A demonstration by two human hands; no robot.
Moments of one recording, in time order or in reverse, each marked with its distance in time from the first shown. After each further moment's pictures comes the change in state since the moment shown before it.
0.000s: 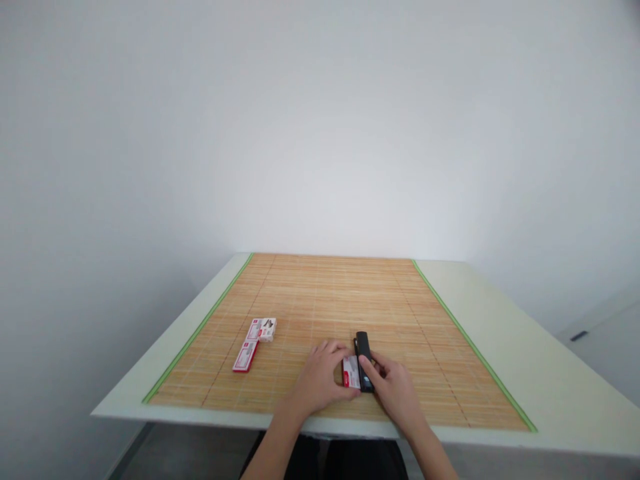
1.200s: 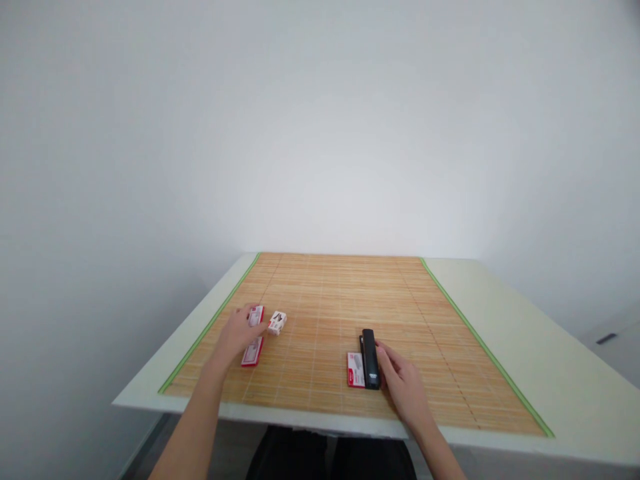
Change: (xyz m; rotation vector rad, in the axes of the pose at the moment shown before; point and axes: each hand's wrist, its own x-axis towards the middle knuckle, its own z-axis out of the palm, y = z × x) left_hand -0.036 -0.141 -0.163 0.261 0.322 -0.588; right_hand -0.002 -0.002 -0.001 0.229 0.133 0.052
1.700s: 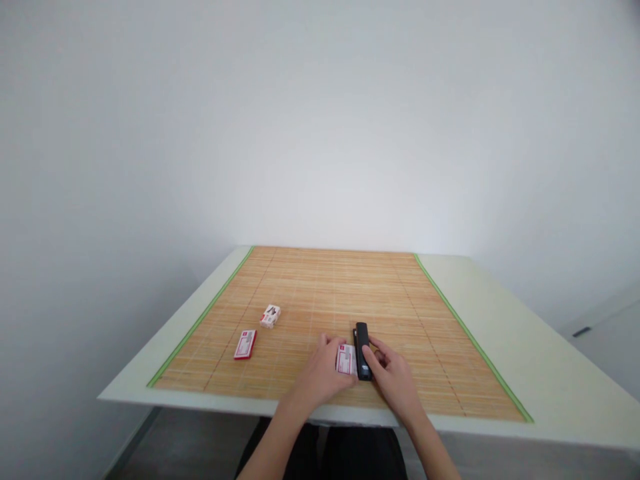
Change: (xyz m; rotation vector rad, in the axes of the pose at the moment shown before) left_hand -0.120 0.178 0.100 -0.351 -0.420 0.231; right_hand 0.003 0.018 0.005 -0.078 -0.057 -0.029
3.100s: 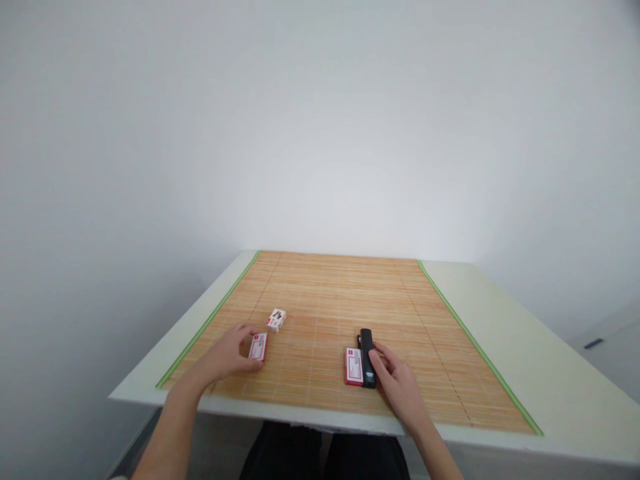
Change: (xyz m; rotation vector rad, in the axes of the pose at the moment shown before) left_hand -0.037 -0.129 -0.187 0.265 0.069 -0.113; right_hand -0.003 -0.007 -0.002 0.095 -0.040 0.030
